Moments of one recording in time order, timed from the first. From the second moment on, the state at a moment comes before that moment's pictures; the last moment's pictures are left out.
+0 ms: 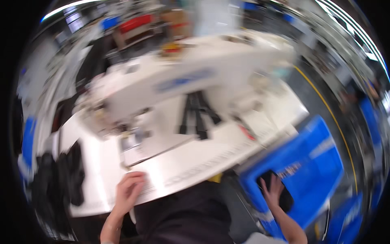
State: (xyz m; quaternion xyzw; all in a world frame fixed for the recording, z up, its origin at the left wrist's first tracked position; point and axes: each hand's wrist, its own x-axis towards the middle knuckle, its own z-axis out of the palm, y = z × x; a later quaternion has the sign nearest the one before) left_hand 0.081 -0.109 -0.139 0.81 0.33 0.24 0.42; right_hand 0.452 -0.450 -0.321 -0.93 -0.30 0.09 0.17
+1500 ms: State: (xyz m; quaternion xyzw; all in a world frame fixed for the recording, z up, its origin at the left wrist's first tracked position) left_hand -0.243 -0.068 -0.141 0.71 0.66 0.23 -0.04; right_hand 0.039 0.101 0.051 -0.23 -0.51 0.36 0.75
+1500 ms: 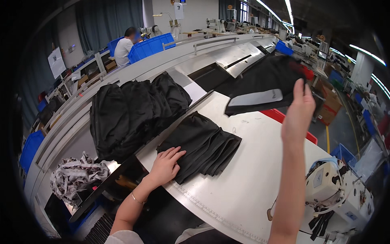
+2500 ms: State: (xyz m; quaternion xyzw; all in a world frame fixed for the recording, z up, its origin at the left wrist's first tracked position) left_hand -0.010 -0.044 -0.113 0.67 0.47 0.24 0.53; right_hand 0.207 -0.128 -0.130 -0.17 -0.94 -0.13 0.25
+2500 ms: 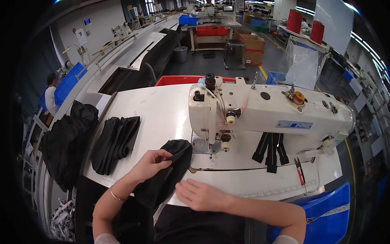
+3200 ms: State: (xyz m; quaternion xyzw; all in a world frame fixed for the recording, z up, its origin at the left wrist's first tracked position) left_hand 0.082 0.036 -0.146 0.87 0.43 0.23 0.09; right_hand 0.248 -0.102 -0.159 -0.25 -0.95 0.02 0.18
